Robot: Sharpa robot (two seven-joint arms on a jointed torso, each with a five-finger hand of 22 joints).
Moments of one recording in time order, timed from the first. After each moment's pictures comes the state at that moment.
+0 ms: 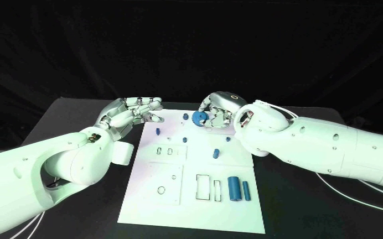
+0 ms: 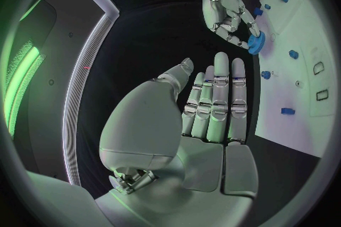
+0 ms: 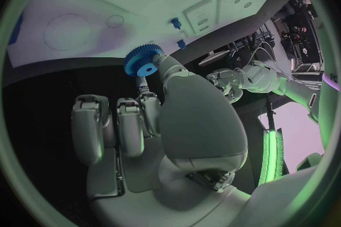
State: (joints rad) left arm 1.22 -1.00 0.02 1.75 -0.02 -0.37 0.37; left_hand 1.36 -0.07 0.31 0.00 0.06 1.01 0.20 0.09 0.07 1.16 0.12 0.07 0.07 1.20 0.06 0.48 0.29 0.16 0.89 0.19 0.56 0.24; right arm 1.33 -0.65 -0.08 1.47 -1.52 -0.41 -0.24; right_hand 1.41 -0.11 0.21 0.17 0.42 0.97 0.15 0.23 0.14 1.43 0.04 1.40 1.31 1.47 -0.02 1.55 1.31 0.04 1.47 0.09 1.47 1.31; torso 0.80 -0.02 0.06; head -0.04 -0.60
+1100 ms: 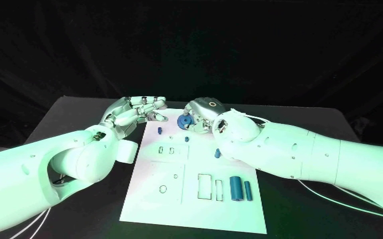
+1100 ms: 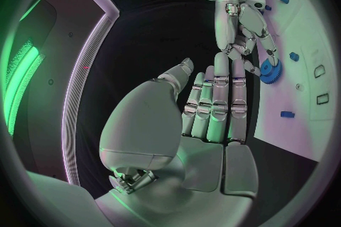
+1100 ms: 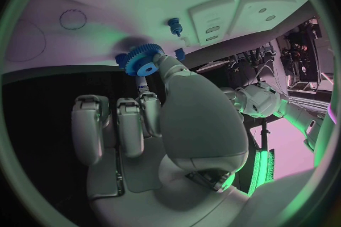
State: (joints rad) left arm 1.22 -0.99 0.02 1.74 -0.02 -0.37 0.36; left_hand 1.36 -0.07 0.31 0.00 0.06 1.01 0.20 0.09 0.07 1.16 0.12 0.07 0.07 1.19 0.06 0.48 0.29 0.16 0.89 0.19 0.57 0.24; right arm 1.28 -0.46 -0.10 1.30 -1.67 -0.46 -0.28; right_hand 1.40 -0.12 0.22 0.16 0.42 0.98 0.15 0.23 0.14 1.43 0.04 1.40 1.31 1.47 -0.02 1.55 1.31 0.04 1.47 0.09 1.47 1.31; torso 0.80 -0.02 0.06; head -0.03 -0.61
